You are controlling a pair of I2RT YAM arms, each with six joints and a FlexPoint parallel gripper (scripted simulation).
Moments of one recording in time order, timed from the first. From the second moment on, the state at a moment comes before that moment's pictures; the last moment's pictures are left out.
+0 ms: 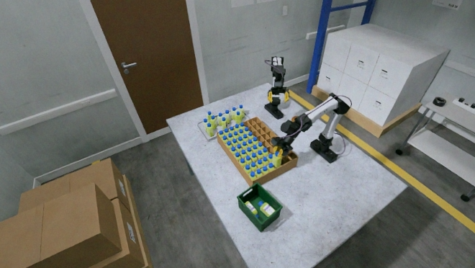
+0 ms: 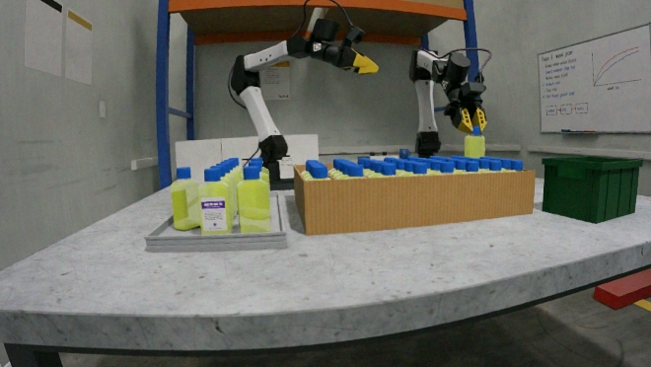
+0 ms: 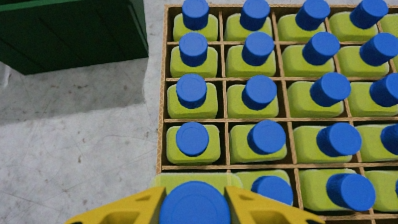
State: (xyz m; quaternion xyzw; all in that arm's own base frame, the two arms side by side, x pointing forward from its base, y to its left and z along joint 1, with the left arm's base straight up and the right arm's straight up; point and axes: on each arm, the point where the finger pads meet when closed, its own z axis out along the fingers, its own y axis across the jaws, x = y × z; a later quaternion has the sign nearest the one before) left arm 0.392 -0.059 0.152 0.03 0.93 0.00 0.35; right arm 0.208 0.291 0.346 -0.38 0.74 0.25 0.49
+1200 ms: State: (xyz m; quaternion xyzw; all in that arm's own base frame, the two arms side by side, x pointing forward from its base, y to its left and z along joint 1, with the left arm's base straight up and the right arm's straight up) left arm 0.390 -0.058 0.079 0.02 0.93 0.00 0.36; right arm 0.208 0.291 0.346 -0.38 0.74 0.25 0.49
